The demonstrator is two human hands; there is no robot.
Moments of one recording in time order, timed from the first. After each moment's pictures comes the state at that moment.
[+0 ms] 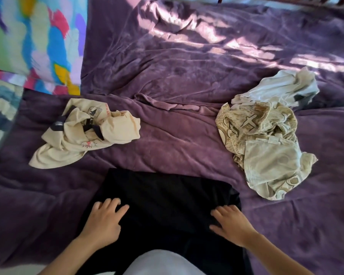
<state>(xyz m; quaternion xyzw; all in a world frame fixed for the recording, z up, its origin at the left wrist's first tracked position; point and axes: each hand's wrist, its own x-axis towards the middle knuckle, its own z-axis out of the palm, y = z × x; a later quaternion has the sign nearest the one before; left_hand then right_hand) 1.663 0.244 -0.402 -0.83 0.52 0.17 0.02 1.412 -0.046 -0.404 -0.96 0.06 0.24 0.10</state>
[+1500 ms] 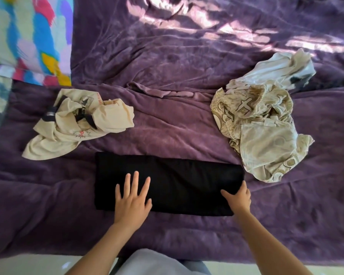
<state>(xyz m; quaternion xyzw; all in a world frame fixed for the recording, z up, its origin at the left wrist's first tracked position) 1.602 0.185 -0.404 -0.88 0.41 0.23 0.04 1.409 -0.053 -0.434 -0.60 0.70 0.07 0.37</state>
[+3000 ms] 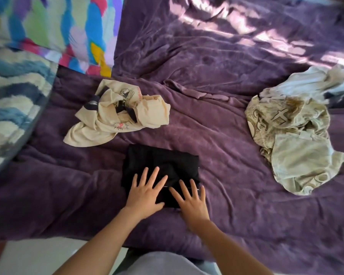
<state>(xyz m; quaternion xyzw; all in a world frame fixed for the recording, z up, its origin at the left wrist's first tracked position) 1.665 0.234 -0.417 -0.84 0.46 0.28 0.07 1.537 0.113 -0.433 -0.93 0.17 0.31 0.12</state>
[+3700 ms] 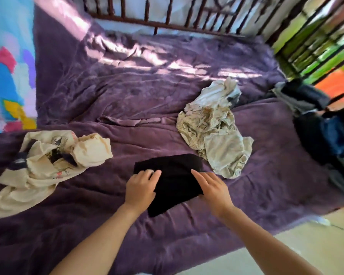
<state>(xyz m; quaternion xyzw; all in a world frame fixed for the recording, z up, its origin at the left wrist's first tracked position) 1.661 0.114 -0.361 -0.76 0.61 0.02 -0.23 1.469 0.003 -0.297 -0.96 0.25 -0.09 0.02</state>
